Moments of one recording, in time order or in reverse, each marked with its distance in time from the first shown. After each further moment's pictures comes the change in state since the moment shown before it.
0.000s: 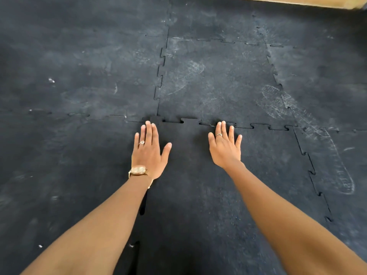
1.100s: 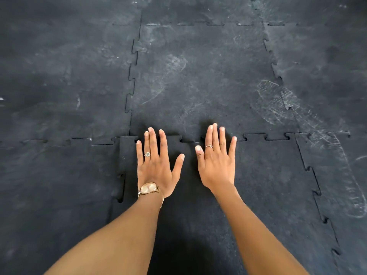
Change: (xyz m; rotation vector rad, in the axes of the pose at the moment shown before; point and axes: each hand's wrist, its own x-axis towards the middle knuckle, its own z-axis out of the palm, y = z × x) left_hand 0.046 0.085 0.017 0.019 0.040 0.034; right_hand 0.033 0.021 0.005 -0.124 0.232 -0.111
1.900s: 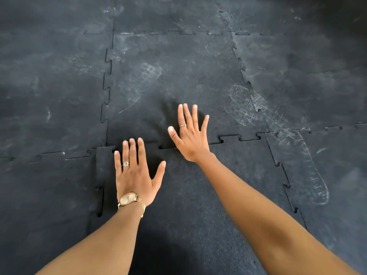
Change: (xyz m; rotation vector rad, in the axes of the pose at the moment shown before) left_hand 0.000 0.000 -0.005 -0.033 -0.010 0.003; right_hand 0.072 0.004 -0.019 0.138 -0.079 -0.128
